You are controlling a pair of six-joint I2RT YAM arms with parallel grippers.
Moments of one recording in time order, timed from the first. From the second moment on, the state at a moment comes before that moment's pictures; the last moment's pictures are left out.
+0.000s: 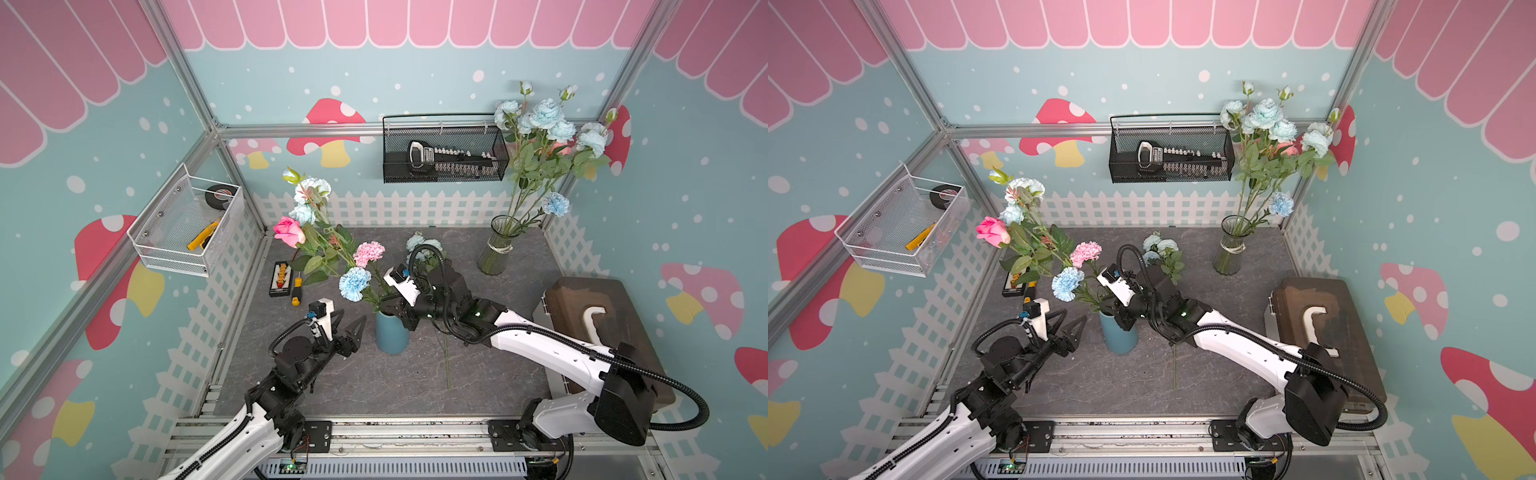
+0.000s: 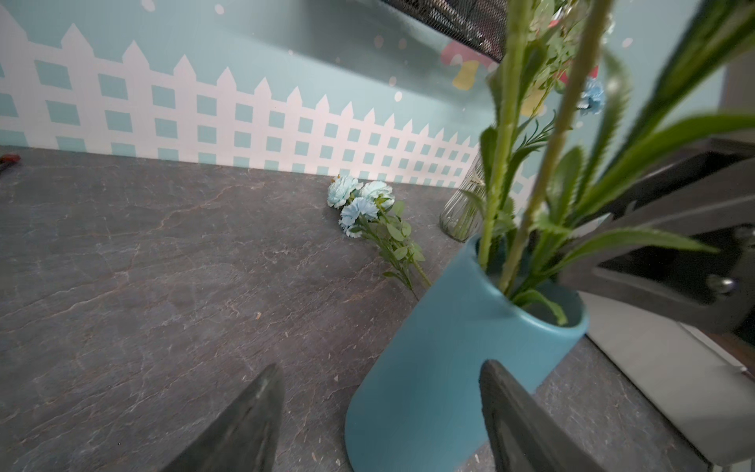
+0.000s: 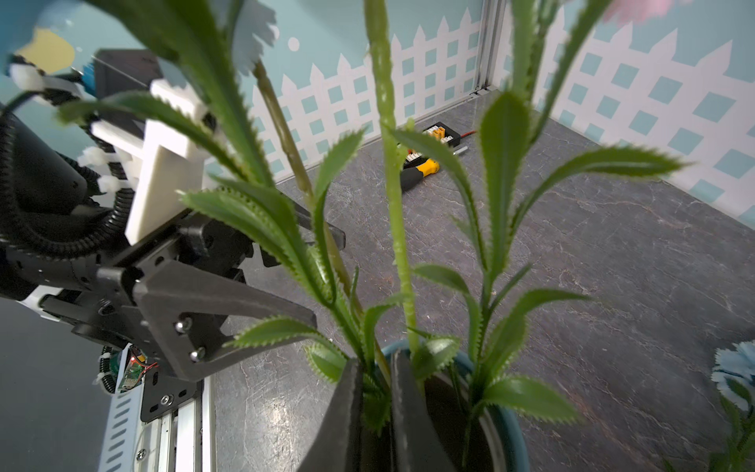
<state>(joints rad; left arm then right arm) -0.59 0.48 0.24 0.16 -0.03 -0.33 0.86 1.39 1.06 -0.08 -0.33 0.01</state>
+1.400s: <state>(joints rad) -0.77 0.99 0.55 0.33 0.03 -0.26 0.86 1.20 1.10 -0.05 -0.28 0.07</state>
